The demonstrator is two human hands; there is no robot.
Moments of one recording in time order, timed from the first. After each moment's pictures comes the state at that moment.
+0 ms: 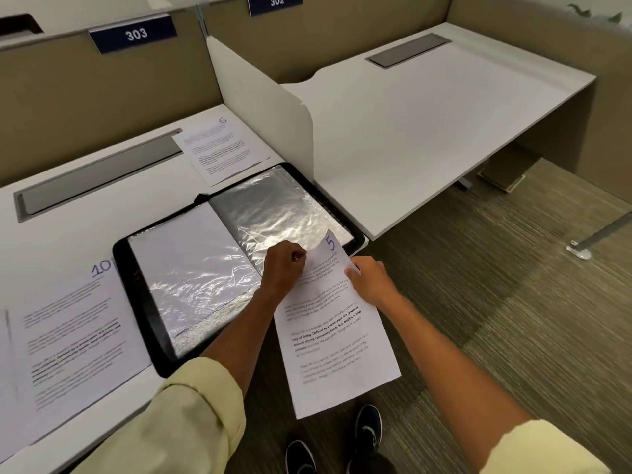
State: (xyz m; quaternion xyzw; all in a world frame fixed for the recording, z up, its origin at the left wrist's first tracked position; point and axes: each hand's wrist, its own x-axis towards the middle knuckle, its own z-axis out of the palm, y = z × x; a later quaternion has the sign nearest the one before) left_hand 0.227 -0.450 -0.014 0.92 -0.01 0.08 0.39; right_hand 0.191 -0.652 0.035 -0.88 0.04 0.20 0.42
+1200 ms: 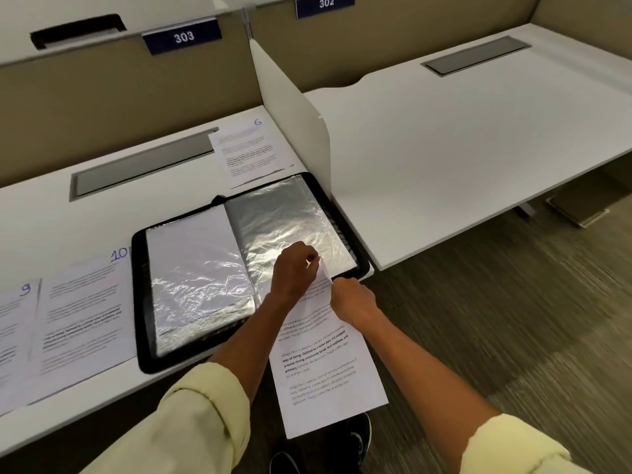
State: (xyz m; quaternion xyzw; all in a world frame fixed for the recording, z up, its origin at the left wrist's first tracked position) left_hand 0.268 -0.502 -0.012 0.95 0.05 0.14 0.29; right_hand 0.260 -0.647 0.009 -0.94 -0.14 0.28 0.12
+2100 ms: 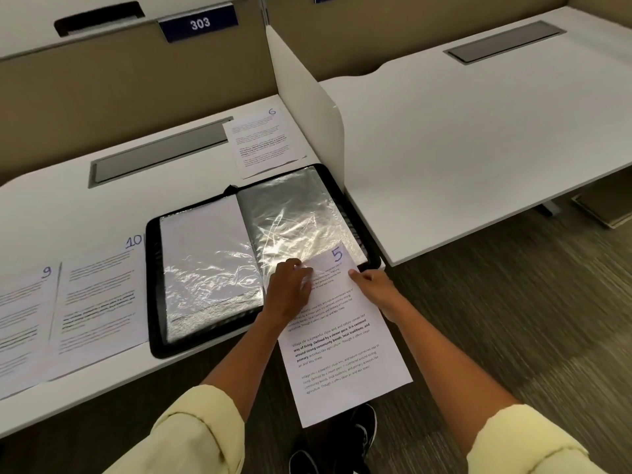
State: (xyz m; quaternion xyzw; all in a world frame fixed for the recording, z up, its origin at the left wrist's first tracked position) left_hand 0.220 -0.473 -0.057 0.97 0.05 0.06 0.22; right_hand 0.284 -0.686 -0.029 -0.79 0.06 0.34 0.51
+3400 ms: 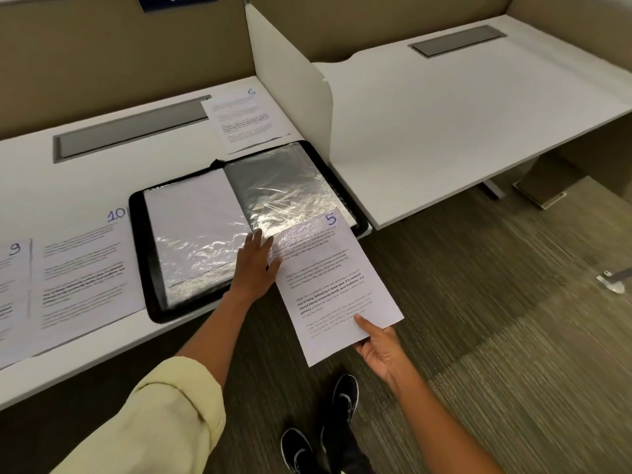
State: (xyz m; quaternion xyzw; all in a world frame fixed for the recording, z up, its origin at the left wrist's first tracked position) left_hand 0.165 -0.418 -0.058 0.97 0.05 0.01 0.25; right_hand 0.087 -0.705 -0.053 -0.39 0.34 0.23 0.82
